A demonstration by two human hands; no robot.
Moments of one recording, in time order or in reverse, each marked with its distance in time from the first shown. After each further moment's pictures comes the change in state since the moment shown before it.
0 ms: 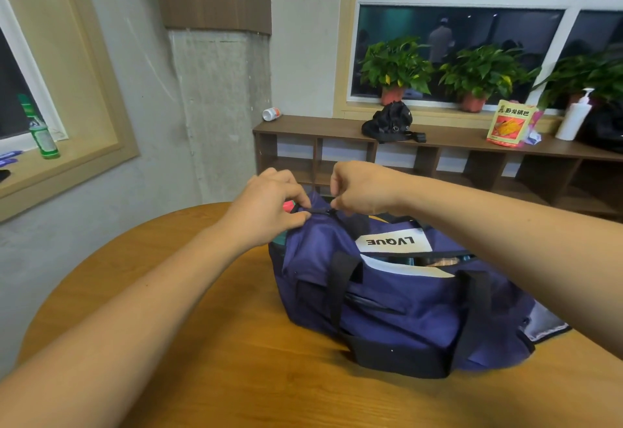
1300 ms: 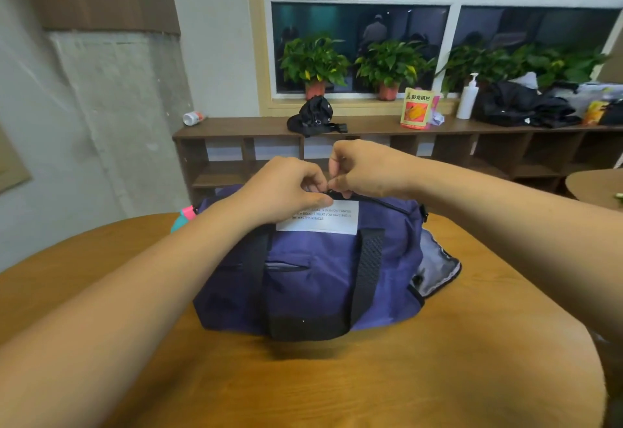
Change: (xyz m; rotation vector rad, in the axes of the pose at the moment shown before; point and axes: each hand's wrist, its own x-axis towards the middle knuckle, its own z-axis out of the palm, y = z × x) left_hand 0.085 0.162 0.055 -0.209 -0.247 0.094; right_hand -0.100 0.127 -0.055 0.124 0.174 0.098
